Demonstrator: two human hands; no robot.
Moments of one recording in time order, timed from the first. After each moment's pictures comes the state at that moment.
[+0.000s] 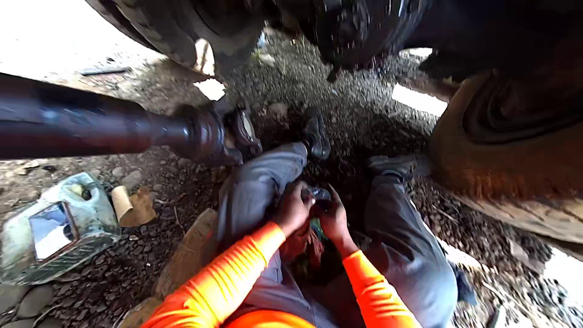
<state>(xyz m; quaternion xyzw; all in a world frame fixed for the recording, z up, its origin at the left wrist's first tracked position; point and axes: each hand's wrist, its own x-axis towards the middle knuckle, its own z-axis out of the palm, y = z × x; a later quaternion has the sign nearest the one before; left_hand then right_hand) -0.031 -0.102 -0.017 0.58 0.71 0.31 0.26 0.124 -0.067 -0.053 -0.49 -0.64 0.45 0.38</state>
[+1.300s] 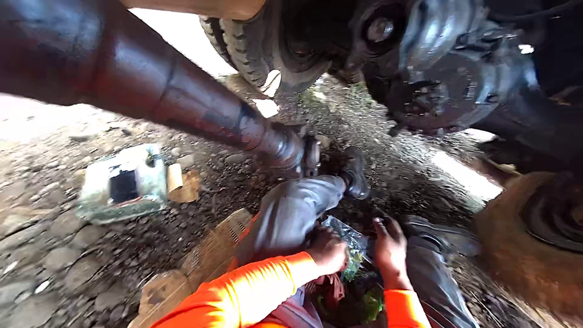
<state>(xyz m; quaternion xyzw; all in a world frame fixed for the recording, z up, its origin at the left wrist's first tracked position) -0.033 -0.147 -0.020 0.72 0.62 0.22 0.22 0.116 -0.033 -0.003 -0.46 -0.63 0.39 0.48</state>
